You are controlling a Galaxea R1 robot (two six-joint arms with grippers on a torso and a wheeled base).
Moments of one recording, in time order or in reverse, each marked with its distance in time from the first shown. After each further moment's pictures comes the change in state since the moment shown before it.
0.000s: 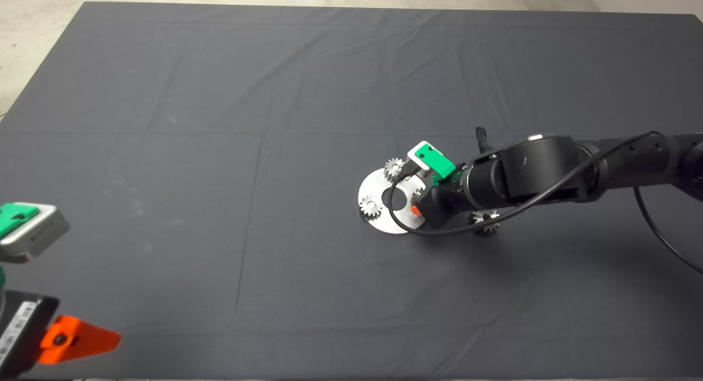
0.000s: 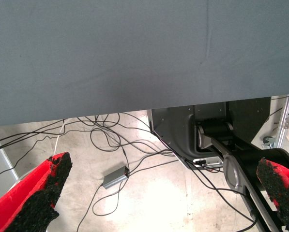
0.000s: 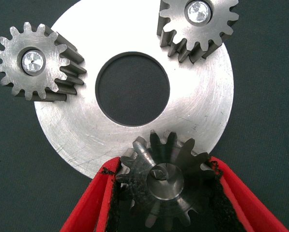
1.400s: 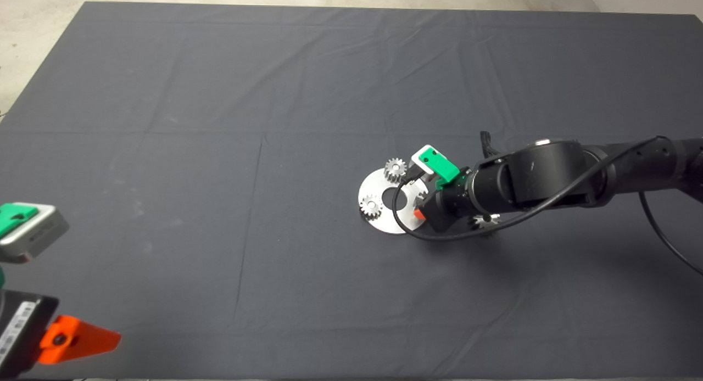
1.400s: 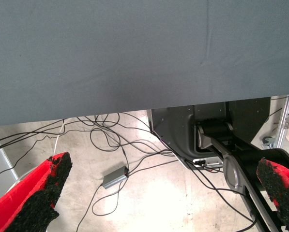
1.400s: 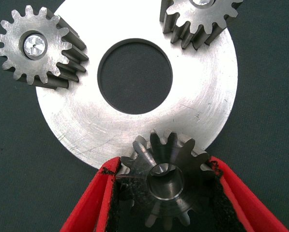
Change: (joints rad) left arm 0.000 -0.003 0.000 0.000 0.000 0.000; right arm -0.010 -0.022 0.022 -0.001 0.006 0.000
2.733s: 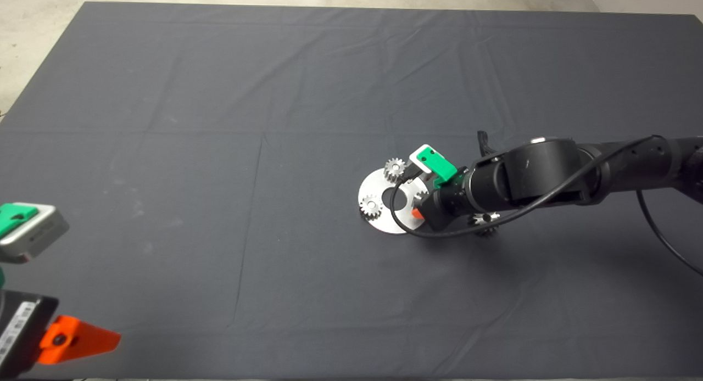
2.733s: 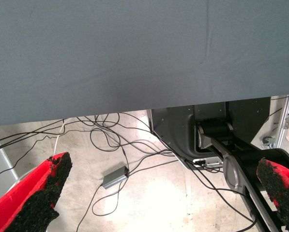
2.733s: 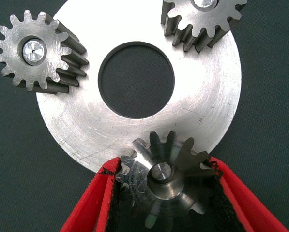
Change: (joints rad) left arm 0.000 0.000 0.000 0.000 0.000 0.000; right arm -0.001 0.009 -0.021 0.001 0.010 0.000
